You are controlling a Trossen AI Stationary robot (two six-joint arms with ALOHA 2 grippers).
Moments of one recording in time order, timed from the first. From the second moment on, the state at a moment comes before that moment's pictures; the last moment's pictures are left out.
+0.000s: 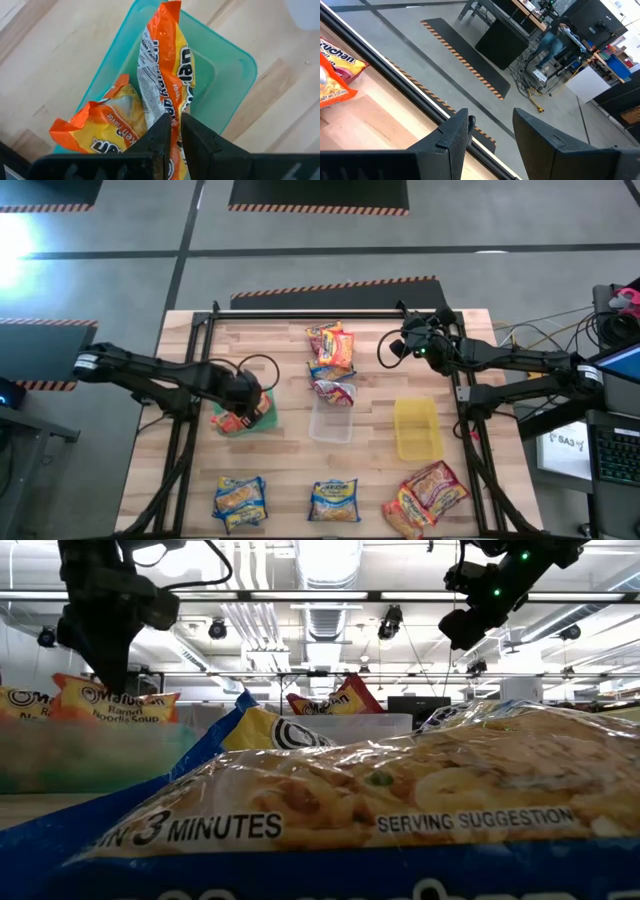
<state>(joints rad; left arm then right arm) -0.12 1.17 0.88 -1.04 -0.11 -0.91 -0.27 1.04 0.80 -0.38 0.96 -0.08</state>
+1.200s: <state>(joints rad) -0.19 1.30 0.95 -0.86 -0.07 -0.70 -0.27 1.04 0.80 -0.38 0.96 -0.08</state>
